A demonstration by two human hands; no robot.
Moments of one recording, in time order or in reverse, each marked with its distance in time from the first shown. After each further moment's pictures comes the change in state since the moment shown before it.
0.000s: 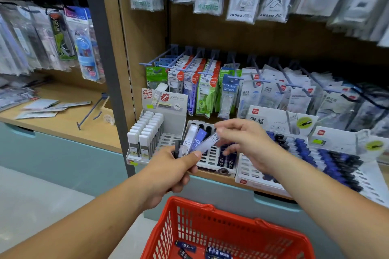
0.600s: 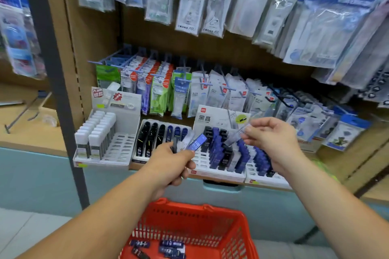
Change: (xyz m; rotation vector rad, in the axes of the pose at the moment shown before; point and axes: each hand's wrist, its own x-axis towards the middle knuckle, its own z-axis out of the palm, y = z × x) left_hand 0.004 0.007 0.085 -0.056 -0.169 0.024; right_hand -0.105 -0.022 -0.110 0.037 0.625 -0.059
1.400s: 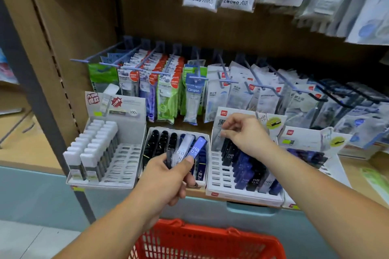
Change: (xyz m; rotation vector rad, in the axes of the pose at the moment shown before) left_hand 0.049 -0.017 -0.034 -0.009 0.109 0.063; right_hand 0.125 0.080 0.104 -0.578 -0.281 -0.231
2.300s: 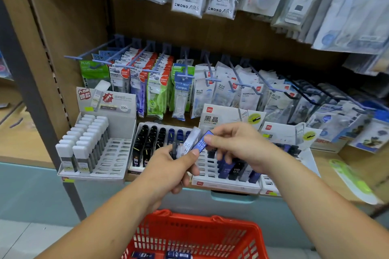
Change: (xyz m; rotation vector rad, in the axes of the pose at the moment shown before) left_hand -0.010 0.010 0.024 -0.026 -0.149 0.009; right_hand -0.080 -0.051 -0.039 0.396 -0.329 0.174
